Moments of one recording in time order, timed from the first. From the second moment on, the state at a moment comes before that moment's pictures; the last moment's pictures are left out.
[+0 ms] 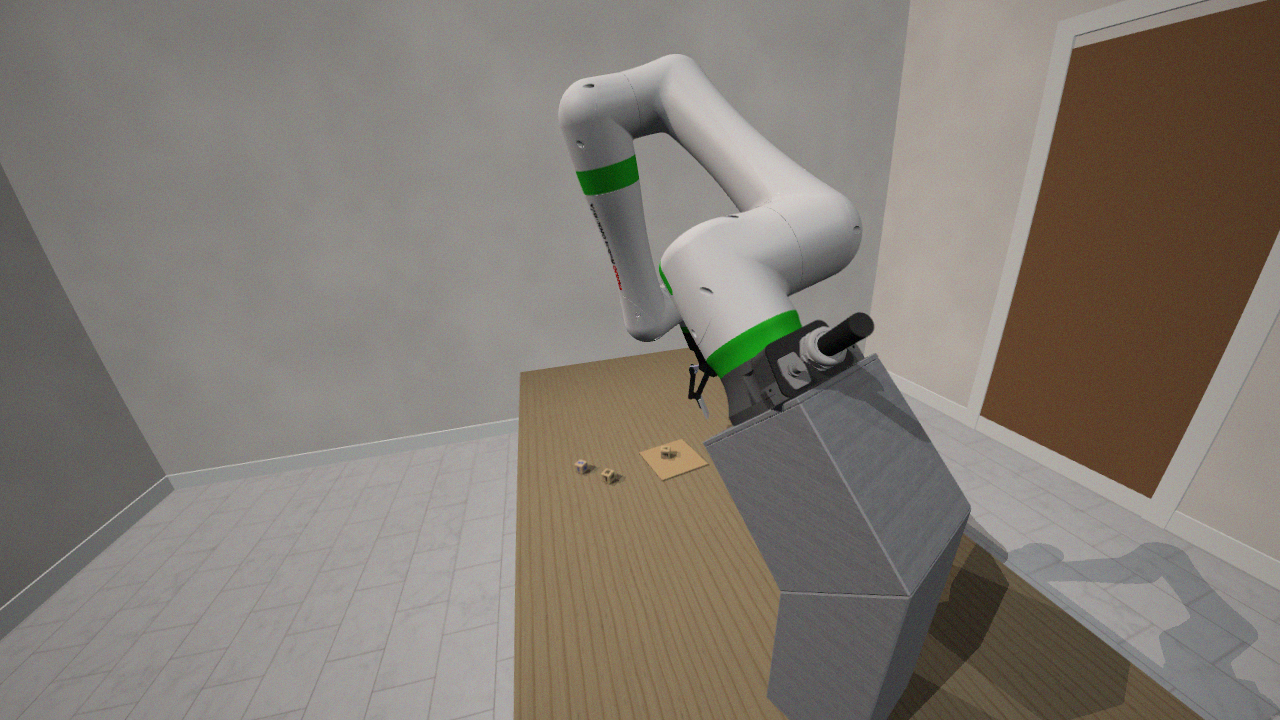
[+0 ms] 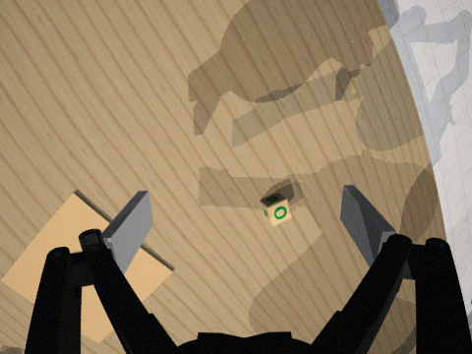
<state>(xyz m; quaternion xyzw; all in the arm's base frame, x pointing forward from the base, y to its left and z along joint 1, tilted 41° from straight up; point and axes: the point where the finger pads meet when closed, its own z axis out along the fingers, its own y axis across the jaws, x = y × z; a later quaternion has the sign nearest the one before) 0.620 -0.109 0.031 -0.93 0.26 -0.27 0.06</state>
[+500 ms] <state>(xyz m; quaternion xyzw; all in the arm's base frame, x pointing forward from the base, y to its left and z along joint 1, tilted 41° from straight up) 0.607 -0.070 0.095 -0.96 0.18 -0.19 0.02</state>
